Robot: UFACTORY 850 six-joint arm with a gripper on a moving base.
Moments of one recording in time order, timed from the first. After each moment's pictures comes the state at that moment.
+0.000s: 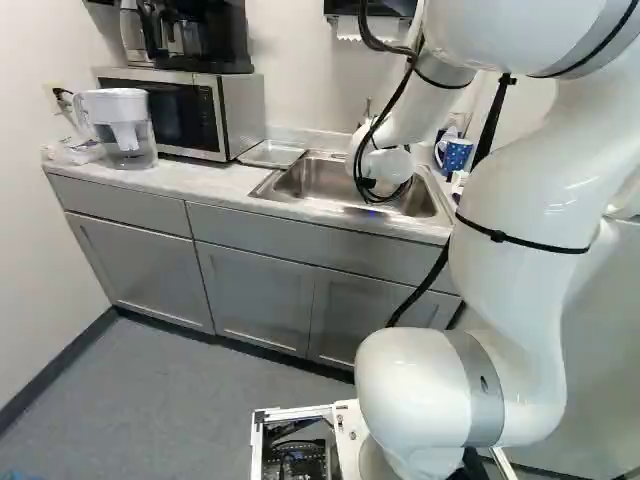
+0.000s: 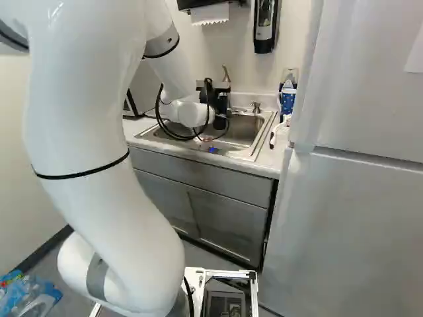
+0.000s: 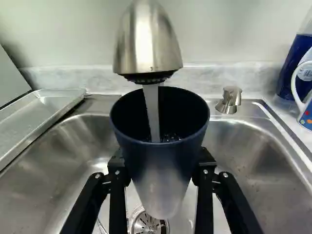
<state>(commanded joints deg) -8.4 -10.8 -45.7 4.8 36.2 0.0</state>
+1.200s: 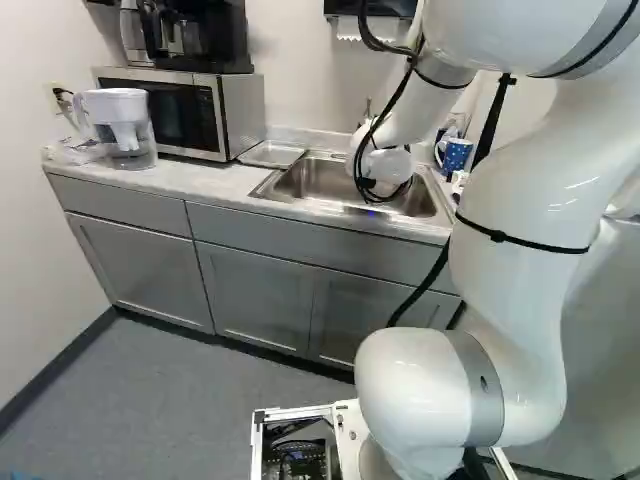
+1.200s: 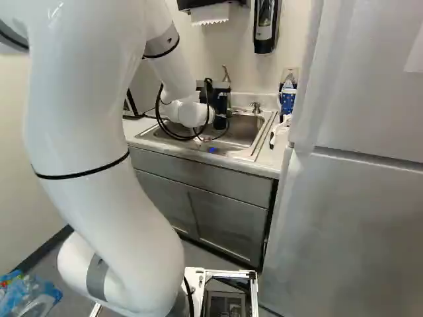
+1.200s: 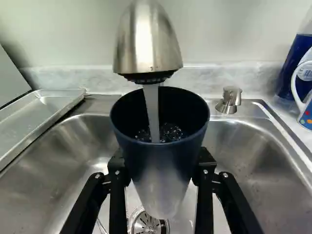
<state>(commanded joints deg) -8.4 -10.8 -45.7 4.8 36.2 0.0</state>
